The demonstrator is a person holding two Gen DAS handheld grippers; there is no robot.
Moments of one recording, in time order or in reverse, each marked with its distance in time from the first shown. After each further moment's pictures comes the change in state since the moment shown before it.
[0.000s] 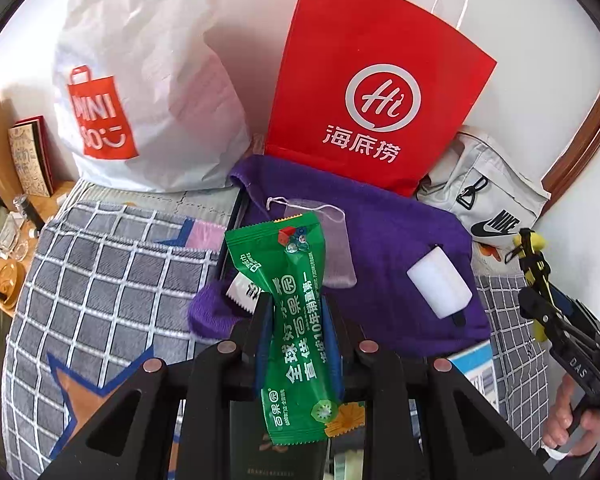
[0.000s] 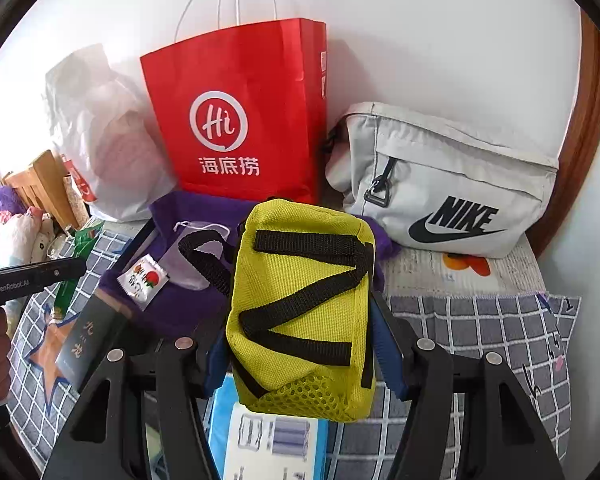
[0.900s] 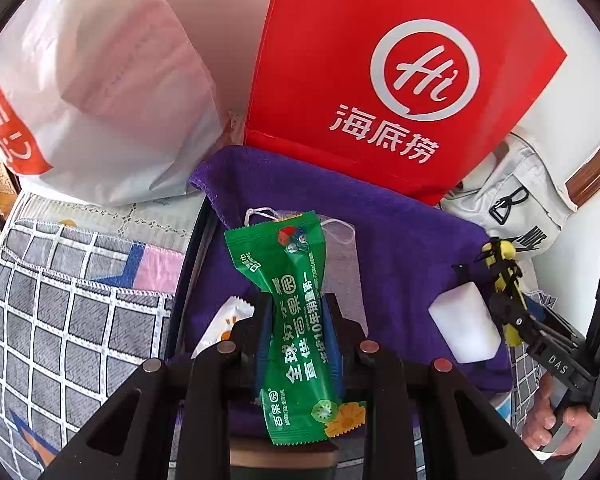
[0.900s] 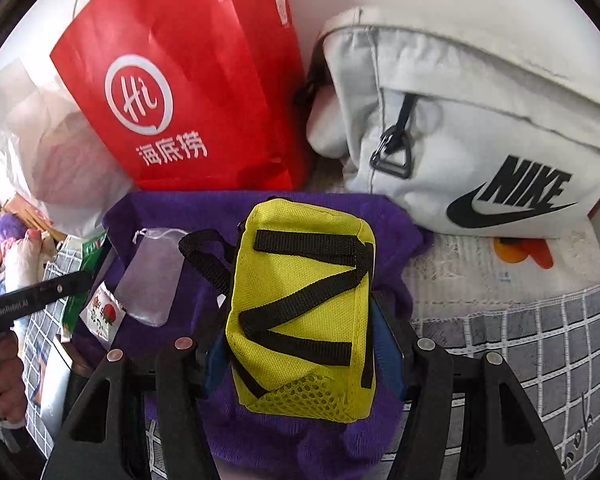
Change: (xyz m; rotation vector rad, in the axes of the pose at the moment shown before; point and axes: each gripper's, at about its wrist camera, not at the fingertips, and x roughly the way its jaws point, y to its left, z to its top) left arm 0.086 -0.003 0.045 -0.021 0.102 -0.027; right arm 0.115 -0.037 0.022 0.115 0.157 0.097
